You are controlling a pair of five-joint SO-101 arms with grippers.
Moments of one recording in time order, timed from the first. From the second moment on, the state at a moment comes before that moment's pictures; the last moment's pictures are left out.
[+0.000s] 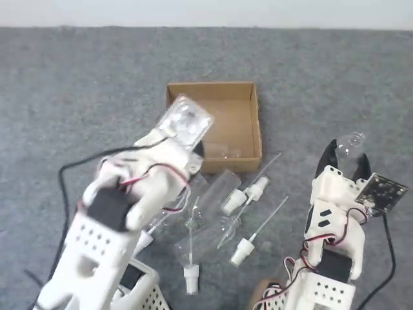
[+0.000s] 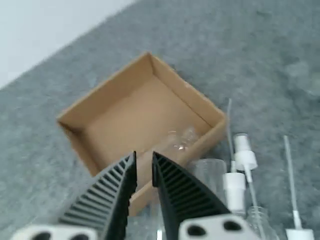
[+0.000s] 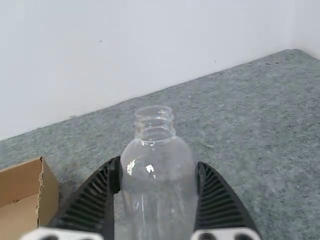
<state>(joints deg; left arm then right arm) 22.0 -50.2 37.4 68.0 -9.3 14.4 -102.9 93.0 30.9 -11.6</state>
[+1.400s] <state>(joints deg) 42.3 0.4 22.2 56.1 6.2 39.4 -102.9 93.5 32.9 -8.7</state>
